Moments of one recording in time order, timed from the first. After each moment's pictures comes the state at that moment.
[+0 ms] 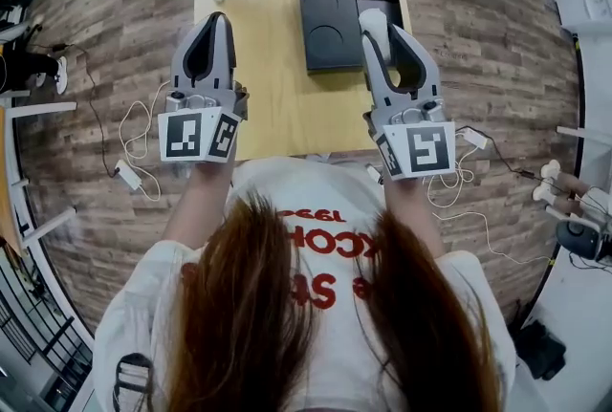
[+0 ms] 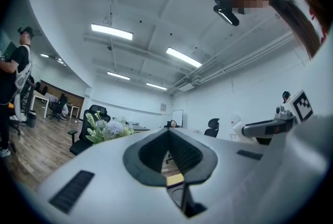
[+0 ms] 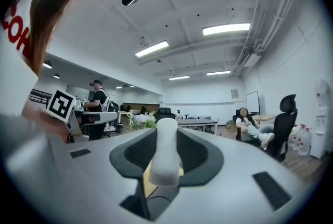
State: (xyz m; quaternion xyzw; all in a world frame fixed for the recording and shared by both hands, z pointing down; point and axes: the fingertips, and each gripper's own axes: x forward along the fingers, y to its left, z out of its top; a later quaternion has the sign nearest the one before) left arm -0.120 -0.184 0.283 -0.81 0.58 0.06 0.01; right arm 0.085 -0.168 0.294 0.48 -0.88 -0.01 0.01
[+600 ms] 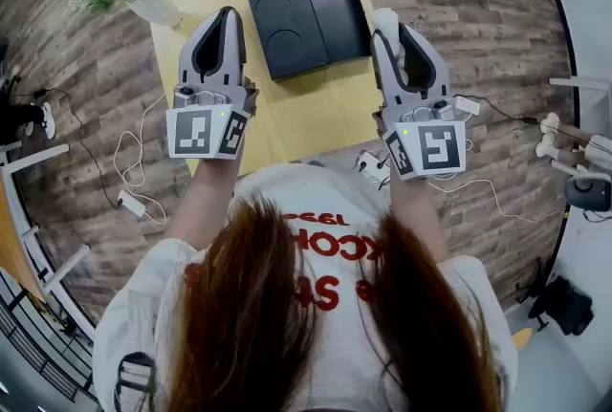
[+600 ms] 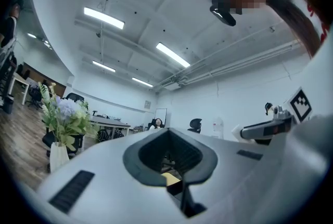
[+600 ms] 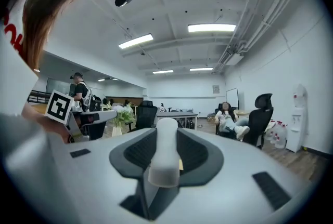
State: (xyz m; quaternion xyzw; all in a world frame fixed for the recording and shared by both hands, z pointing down) left arm -0.035 -0.225 0.302 -0.86 0.50 0.07 -0.01; right arm 0.164 -0.173 0.311 0.57 -0.82 0.02 0.03
